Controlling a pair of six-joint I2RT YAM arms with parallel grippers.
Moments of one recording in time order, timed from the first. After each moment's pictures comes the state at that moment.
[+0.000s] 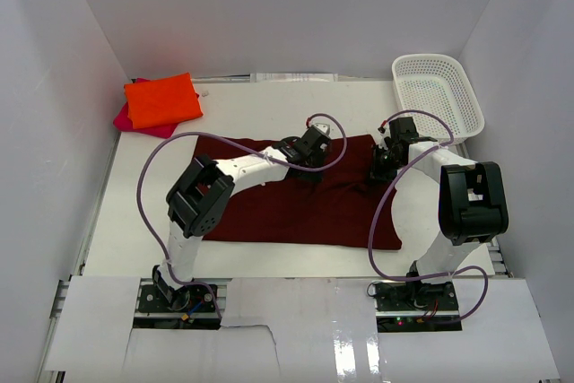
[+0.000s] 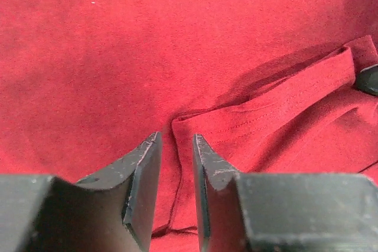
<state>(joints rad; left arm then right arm) -0.84 2.05 1.49 -0.35 -0.16 -0.49 0.13 1.70 1.00 -0.46 -0.31 0.23</state>
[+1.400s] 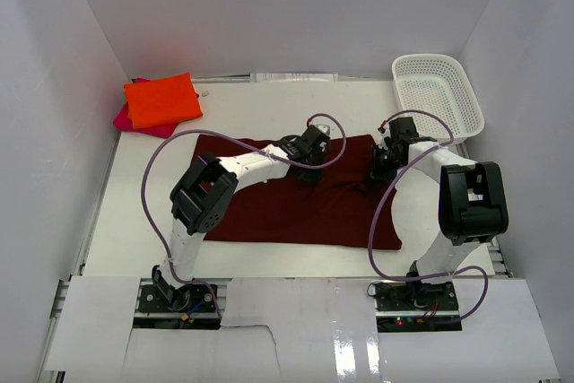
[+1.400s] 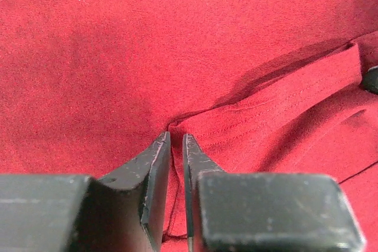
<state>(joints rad) -0.83 2.09 1.52 -0.37 -0.09 -0.49 0.13 1.70 1.00 -0.46 -0.32 0.23</state>
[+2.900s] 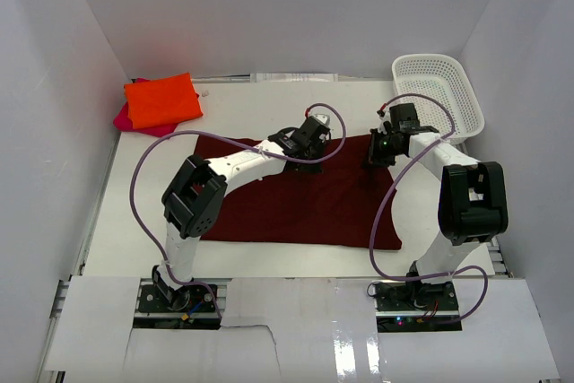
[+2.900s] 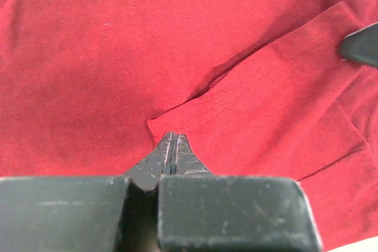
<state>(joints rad) -0.83 2.02 1.56 -0.42 -0.13 -0.48 0.14 1.70 1.10 -0.45 -0.33 0.24</state>
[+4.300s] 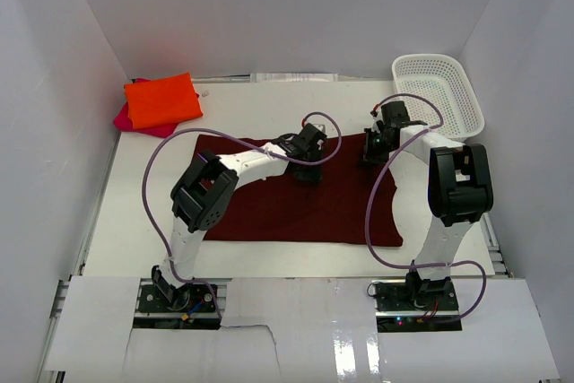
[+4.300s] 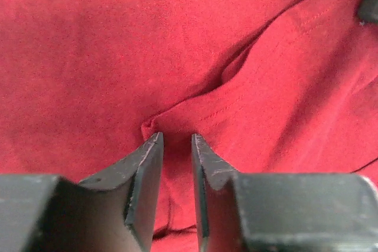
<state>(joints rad) -0.80 2.10 1.53 -0.39 -0.06 -0.54 0.15 1.87 1.22 -0.45 -0.32 0.24</state>
